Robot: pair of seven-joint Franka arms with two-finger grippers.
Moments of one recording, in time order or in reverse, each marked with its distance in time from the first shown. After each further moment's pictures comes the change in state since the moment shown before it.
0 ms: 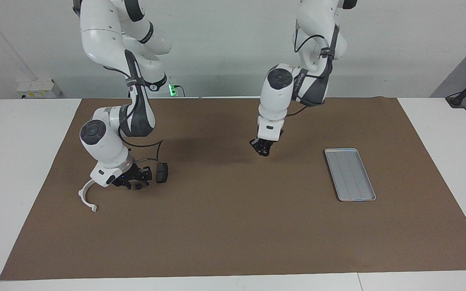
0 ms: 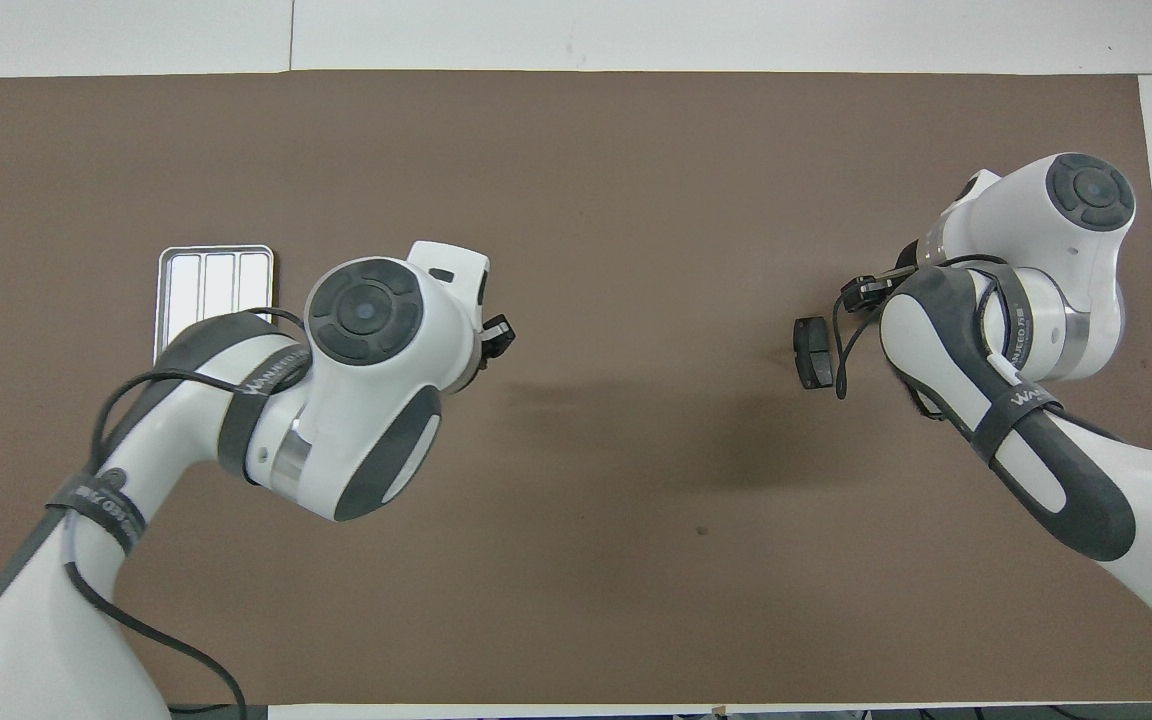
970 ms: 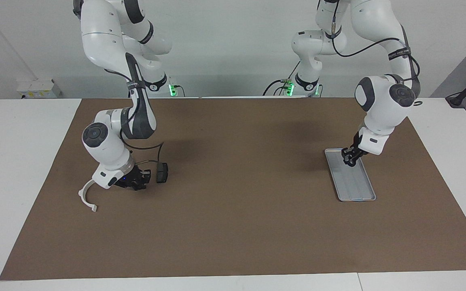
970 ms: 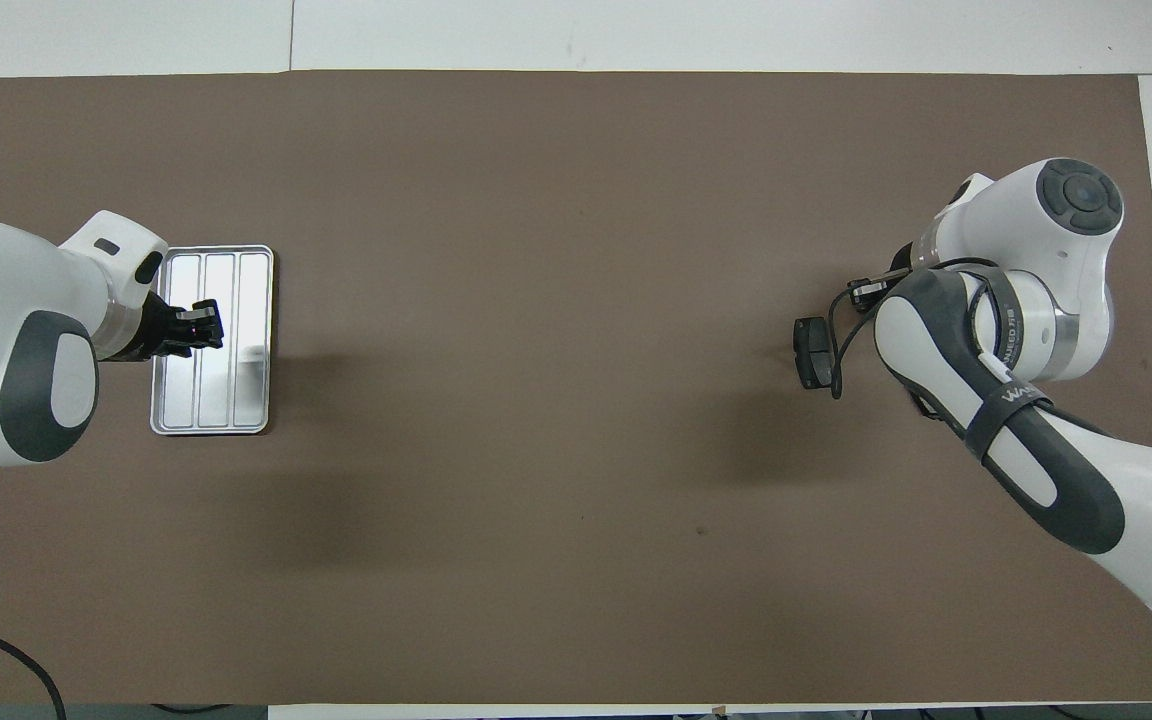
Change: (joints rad) left arm 0.493 -0.031 0.001 -0.164 0.002 0.124 0.733; right arm 0.000 0.019 0.000 -0.002 0.000 0.023 -0.006
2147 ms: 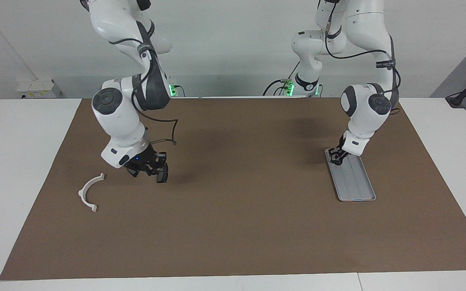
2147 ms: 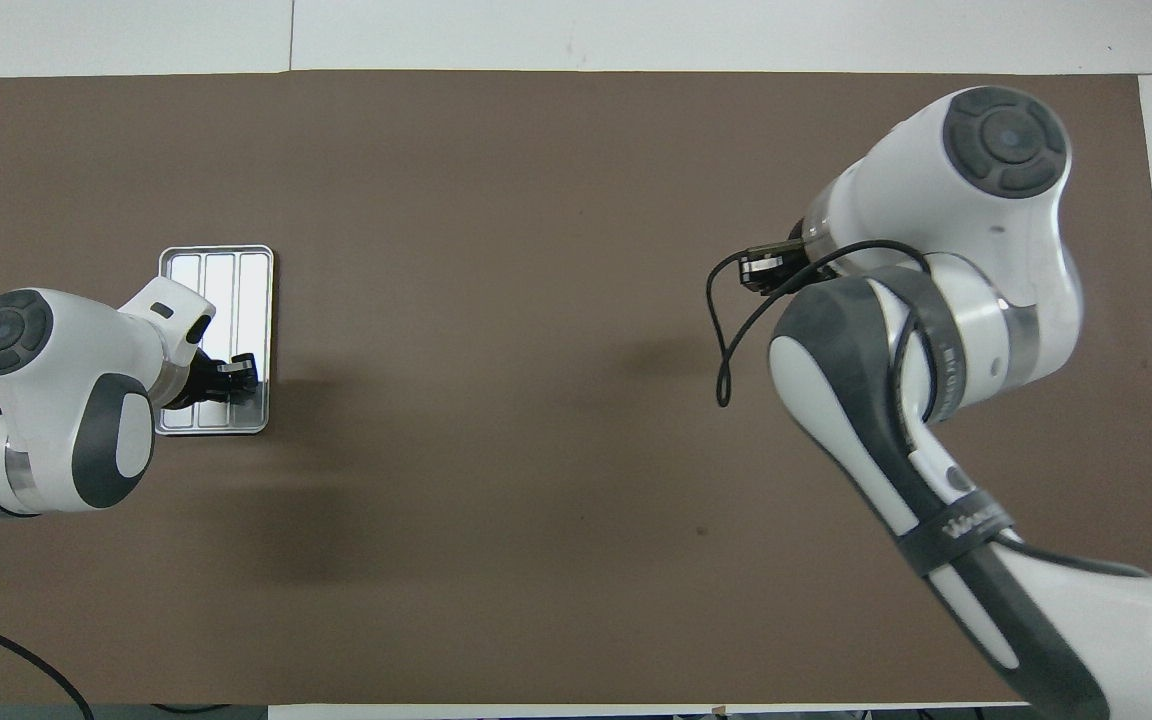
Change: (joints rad) left arm 0.000 -0.003 -0.011 -0.171 0.000 0.138 0.020; right arm 0.265 -0.165 0.054 0.183 0.004 -0.285 0.435
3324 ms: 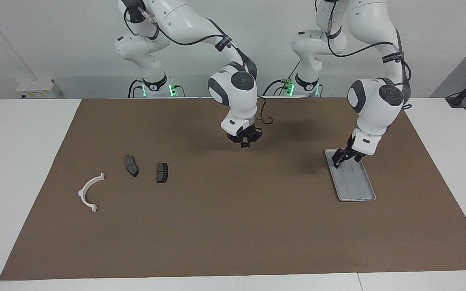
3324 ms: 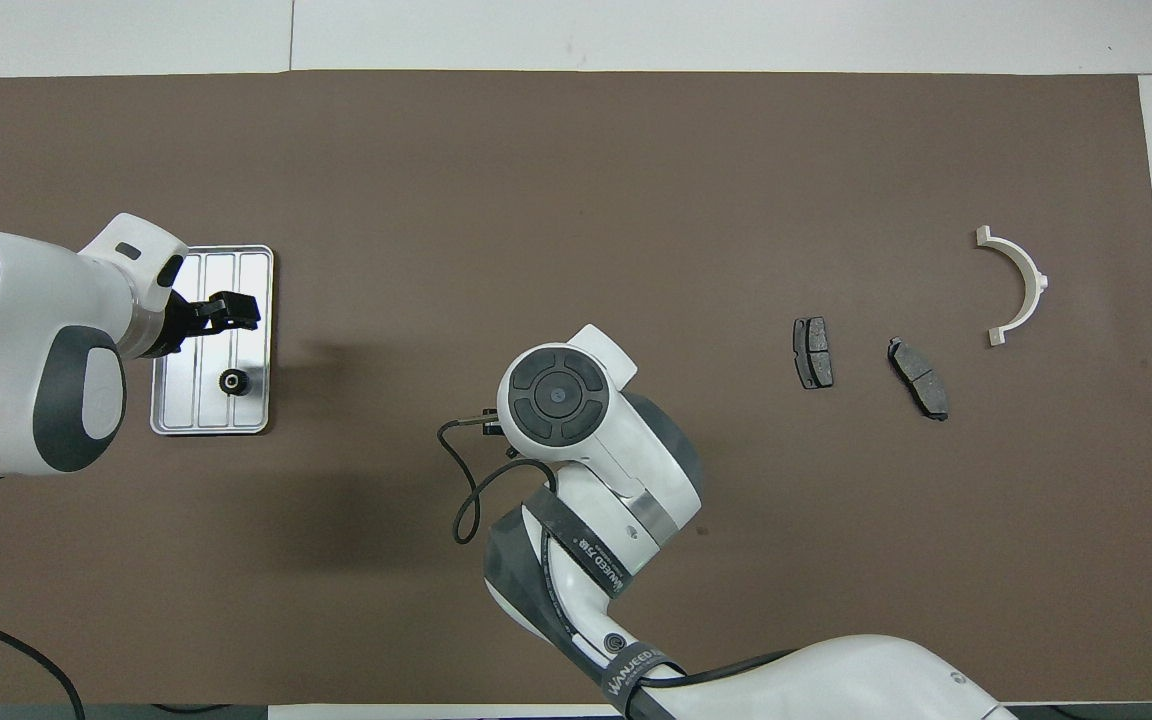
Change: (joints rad) left arm -0.005 0.000 -0.014 0.153 -0.001 -0.048 -0.050; right arm 0.380 0.143 0.000 -0.120 -0.001 0.259 0.425
